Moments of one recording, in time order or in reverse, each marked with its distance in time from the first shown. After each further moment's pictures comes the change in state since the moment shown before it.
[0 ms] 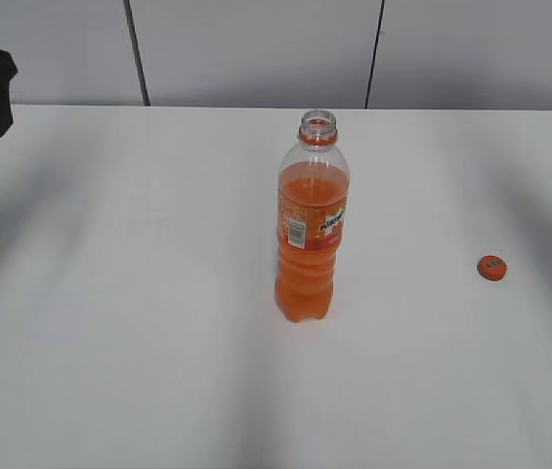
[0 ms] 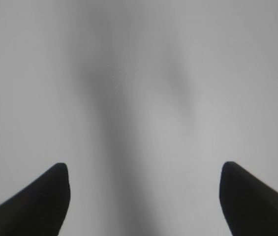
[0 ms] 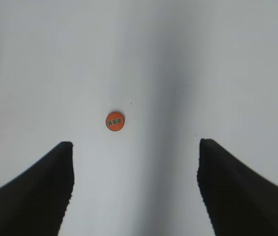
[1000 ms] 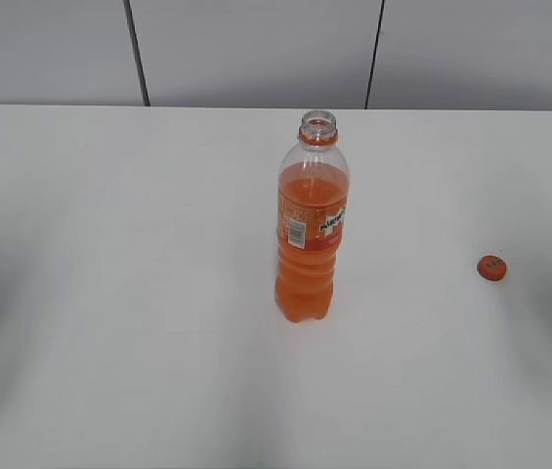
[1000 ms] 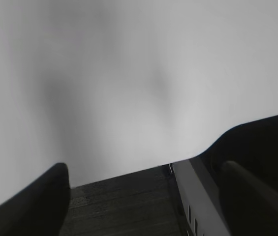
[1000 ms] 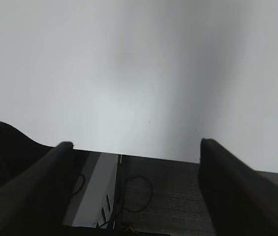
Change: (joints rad) left arm 0.000 -0.567 0.788 -0.108 -0.127 -0.001; right arm 0.000 -0.383 0.746 0.050 -0.109 -0.001
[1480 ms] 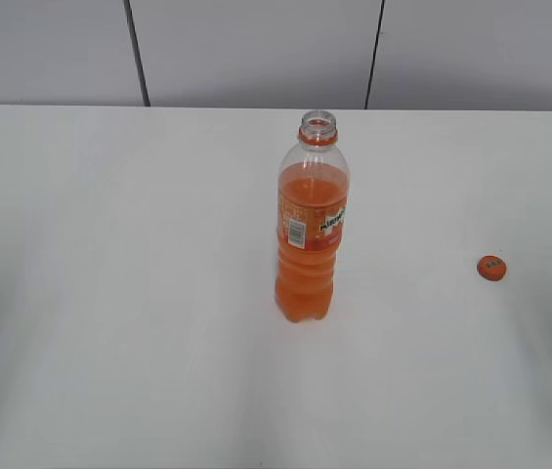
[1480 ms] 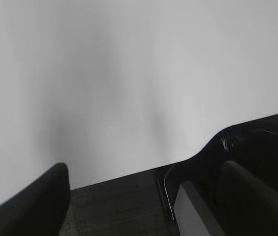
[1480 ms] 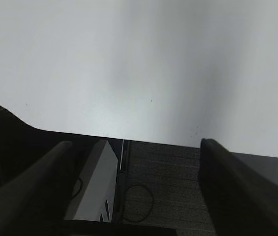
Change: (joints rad) left arm 0.000 -0.322 0.179 -0.015 -0.063 -0.002; right arm 0.000 -0.195 0.201 0.000 -0.068 0.000
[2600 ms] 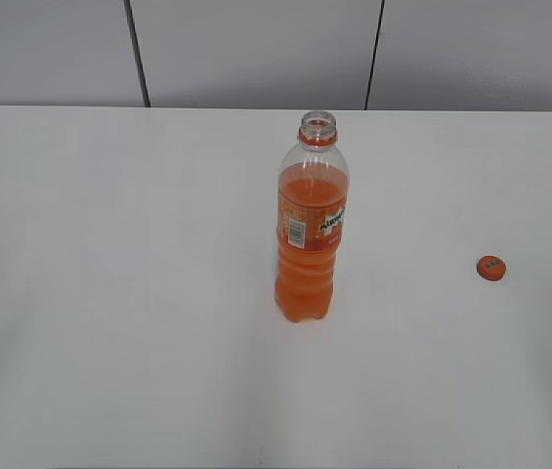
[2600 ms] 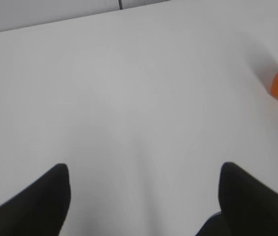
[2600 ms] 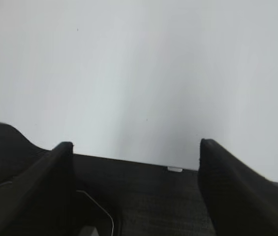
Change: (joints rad) left arm 0.000 -0.690 0.014 -0.014 0.006 -0.001; right arm 0.000 -0.619 0.206 -0.004 -0.024 -0.027
